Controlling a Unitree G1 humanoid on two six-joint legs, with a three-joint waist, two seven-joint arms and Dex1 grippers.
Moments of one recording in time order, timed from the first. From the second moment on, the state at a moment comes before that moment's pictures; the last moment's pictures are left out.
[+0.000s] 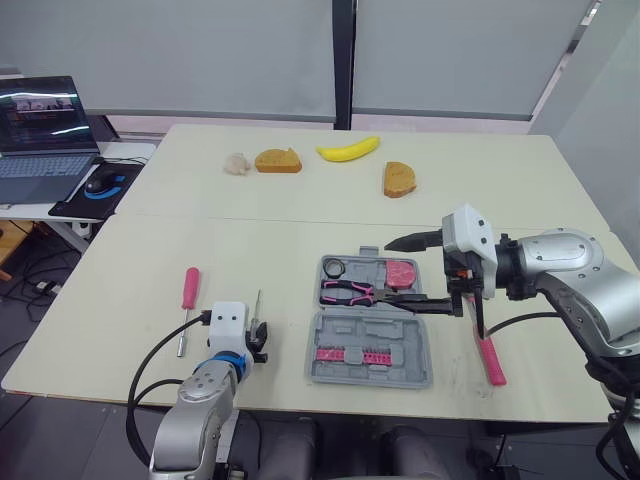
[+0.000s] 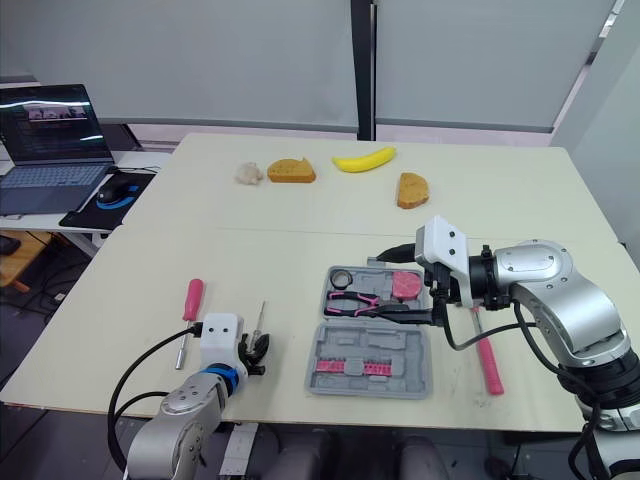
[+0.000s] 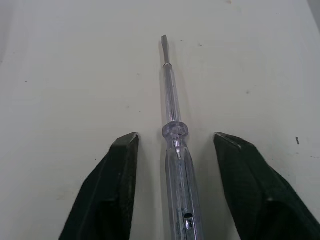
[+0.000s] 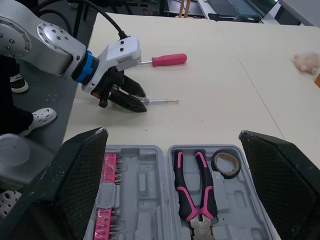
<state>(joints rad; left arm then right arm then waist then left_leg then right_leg) 0.12 0.18 0.06 -0.35 -0.13 0.72 -0.10 -0.52 -0.79 0.14 -0.39 0.49 0.60 1.09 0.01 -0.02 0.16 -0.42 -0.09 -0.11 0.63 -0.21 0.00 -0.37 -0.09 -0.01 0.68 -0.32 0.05</state>
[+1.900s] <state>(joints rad) -0.57 0.52 -0.56 0.06 0.15 0.21 -1.07 -0.17 -0.96 0.12 -0.68 0.32 0.75 0.85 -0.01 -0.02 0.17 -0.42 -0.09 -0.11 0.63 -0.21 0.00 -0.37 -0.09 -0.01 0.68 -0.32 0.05</state>
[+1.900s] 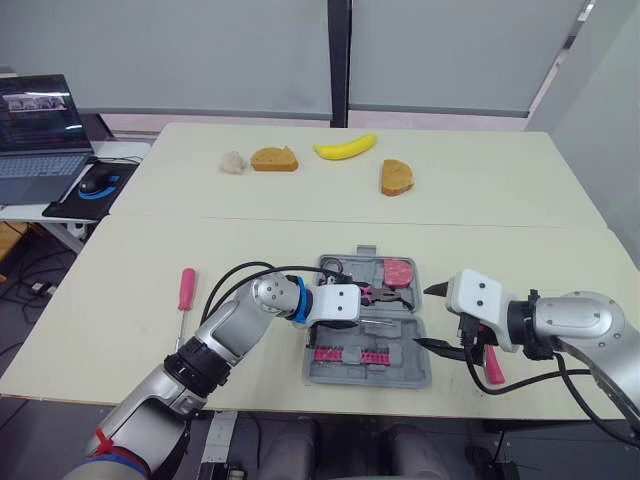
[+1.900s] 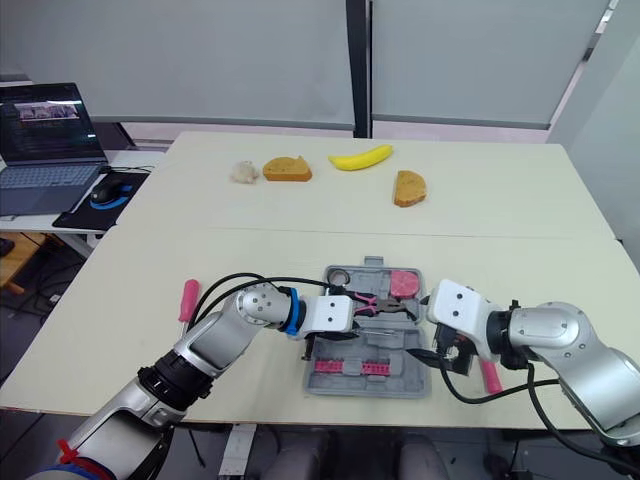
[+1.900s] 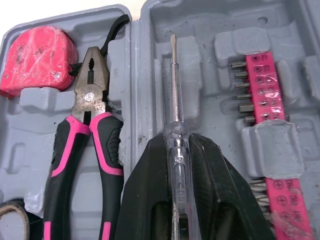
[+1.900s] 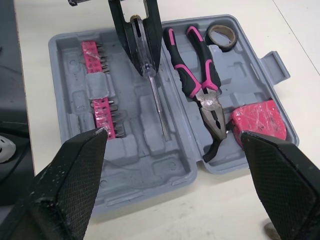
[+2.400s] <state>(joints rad) -0.57 0.49 -0.56 0.12 0.21 0.19 -1.06 -0.17 -0.96 0.12 -0.68 0.30 0.75 0.85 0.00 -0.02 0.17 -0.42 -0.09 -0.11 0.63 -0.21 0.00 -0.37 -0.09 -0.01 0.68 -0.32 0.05</state>
